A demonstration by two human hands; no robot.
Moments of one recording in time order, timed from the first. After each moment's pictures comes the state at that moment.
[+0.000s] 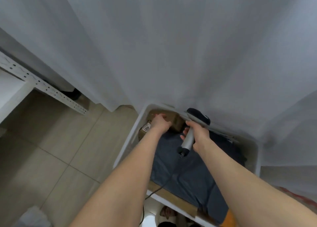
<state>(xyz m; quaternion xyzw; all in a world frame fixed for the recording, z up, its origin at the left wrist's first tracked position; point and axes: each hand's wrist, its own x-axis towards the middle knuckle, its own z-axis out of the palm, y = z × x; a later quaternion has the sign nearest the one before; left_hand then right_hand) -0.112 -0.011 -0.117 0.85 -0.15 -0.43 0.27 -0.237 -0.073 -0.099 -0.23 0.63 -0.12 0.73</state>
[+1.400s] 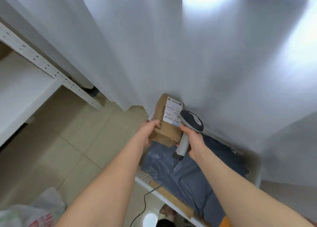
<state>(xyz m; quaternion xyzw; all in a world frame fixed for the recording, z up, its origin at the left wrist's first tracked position) -0.097 0.038 -0.048 0.74 0.14 -0.46 0.48 -0.227 -0.059 -0.061 -0.28 0.56 -0.06 0.78</state>
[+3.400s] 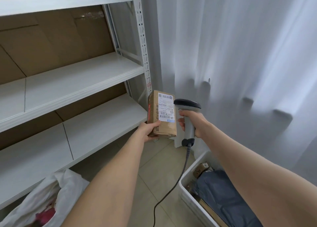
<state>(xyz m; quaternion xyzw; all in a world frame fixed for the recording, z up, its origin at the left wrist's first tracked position) -0.058 0.404 0.311 0.67 0.12 -0.29 0.67 -0.162 0.233 0.375 -0.57 0.30 0.01 0.77</state>
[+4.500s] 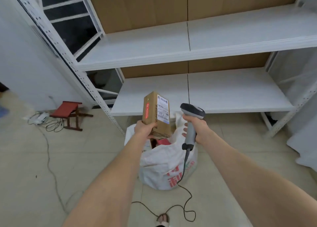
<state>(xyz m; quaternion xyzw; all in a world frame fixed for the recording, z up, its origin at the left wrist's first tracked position) -0.191 0.935 0.243 0.67 0.43 0.03 0.61 -0.129 0.738 0.259 -0.57 0.18 0.32 0.73</state>
